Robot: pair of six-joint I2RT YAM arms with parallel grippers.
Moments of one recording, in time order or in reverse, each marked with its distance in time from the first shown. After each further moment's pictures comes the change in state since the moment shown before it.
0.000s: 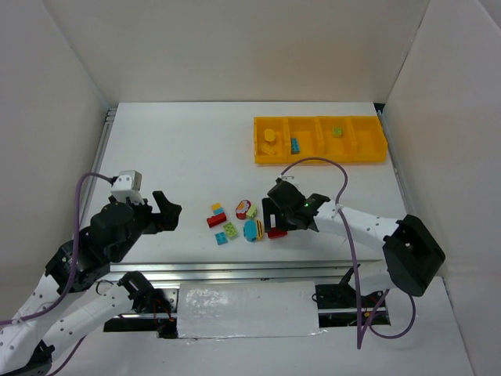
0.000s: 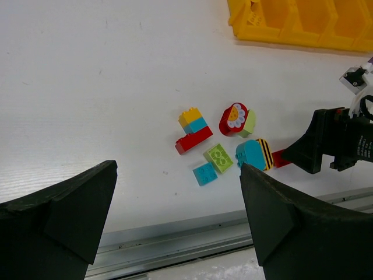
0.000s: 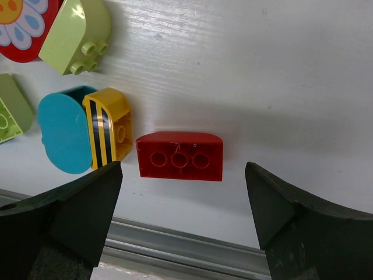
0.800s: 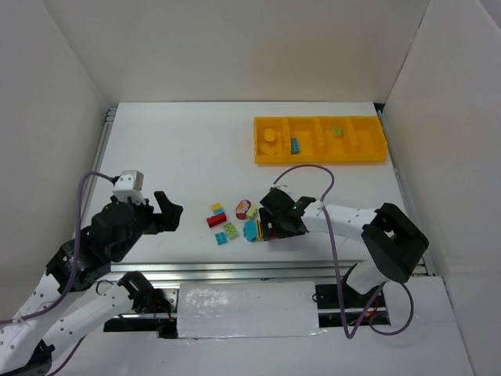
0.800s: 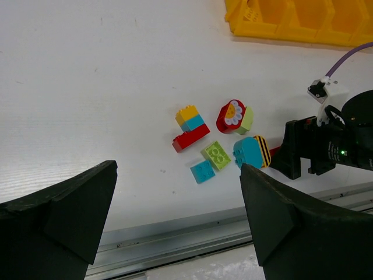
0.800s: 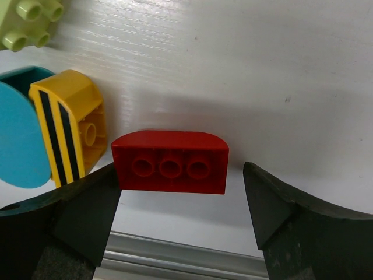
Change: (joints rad) left arm 0.000 0.006 -0.001 0.002 0.019 0.001; right arm 0.039 0.127 -0.010 0.015 0.001 -0.010
